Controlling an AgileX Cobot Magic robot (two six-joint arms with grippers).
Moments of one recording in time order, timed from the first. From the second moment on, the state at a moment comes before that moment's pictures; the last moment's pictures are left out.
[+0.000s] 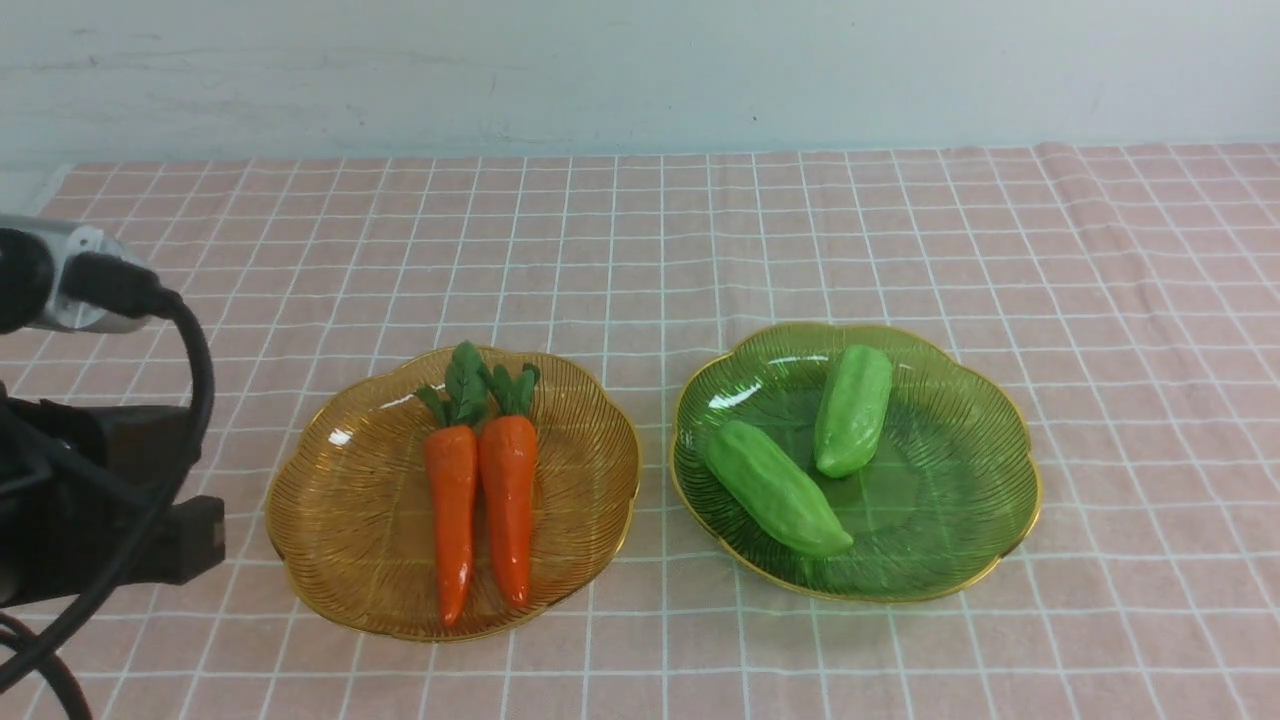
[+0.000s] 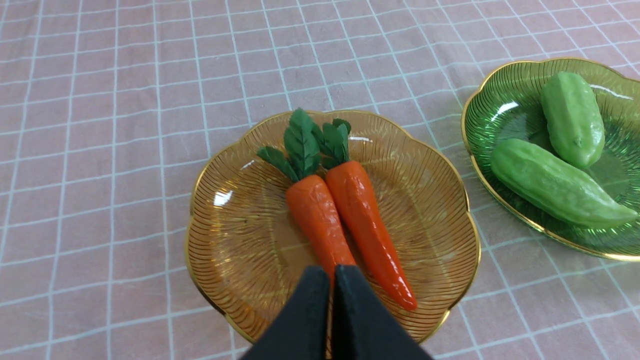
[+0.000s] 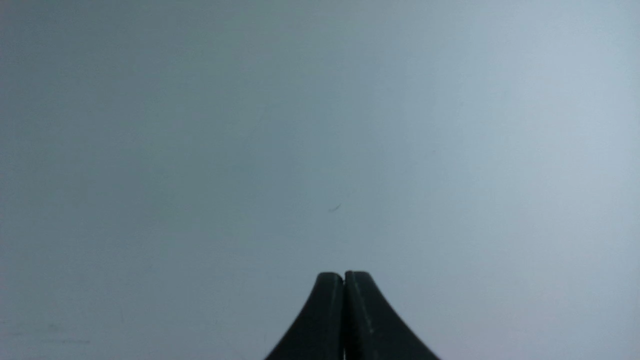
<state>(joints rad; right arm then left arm) 0.15 0.04 -0.44 0.22 0.09 -0.11 -0.55 0.74 -0.76 0.35 0.70 -0.49</state>
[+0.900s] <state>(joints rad) 0.15 0.00 -0.37 0.22 -0.06 -0.11 -0.55 0.26 -0.56 0.50 0.72 -0.58</state>
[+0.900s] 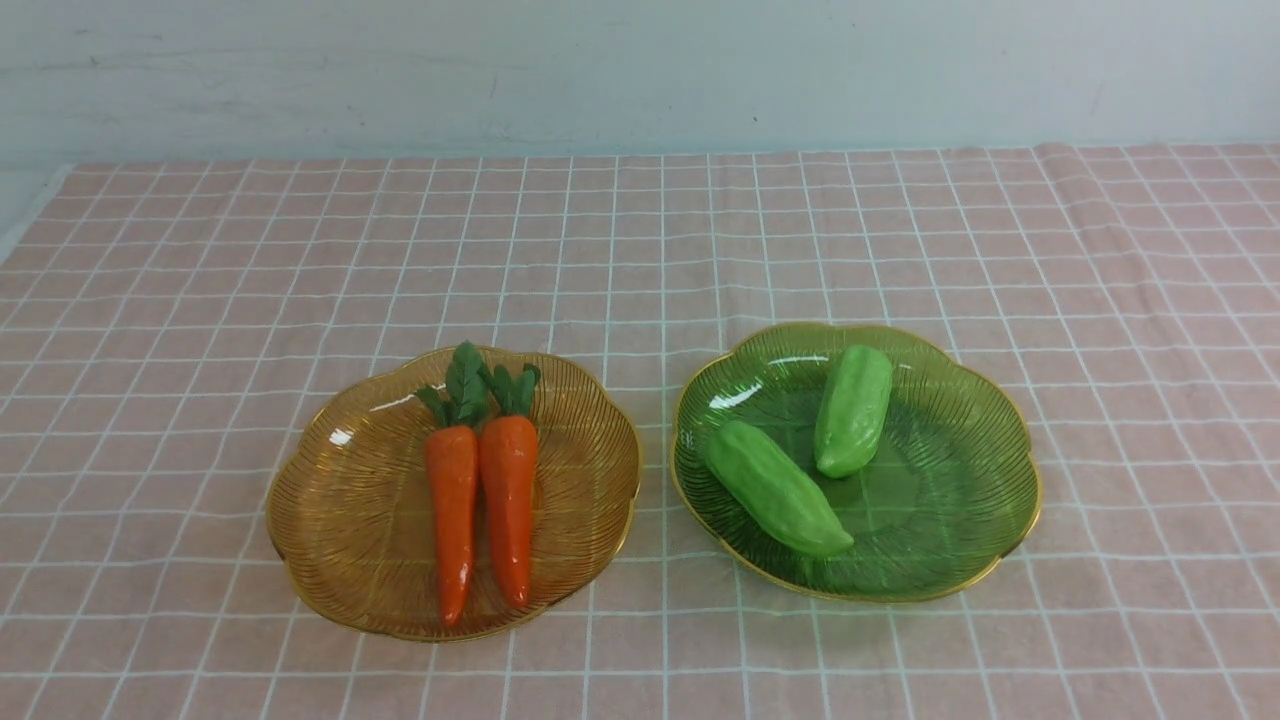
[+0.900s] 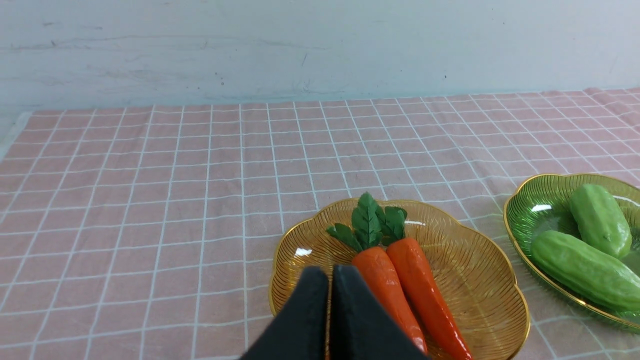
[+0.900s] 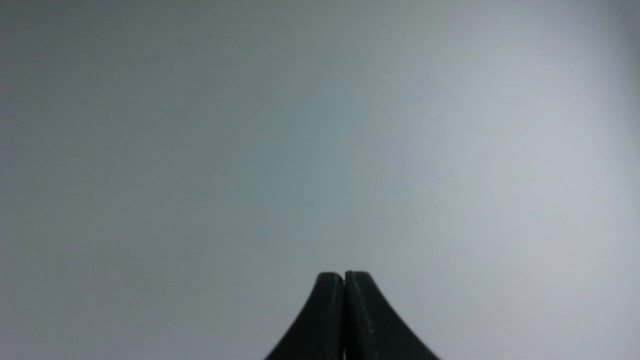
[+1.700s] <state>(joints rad) 0.15 0.00 -0.37 0.22 -0.06 -0.11 -0.31 0.04 -0.18 0.20 0.46 -0.25</state>
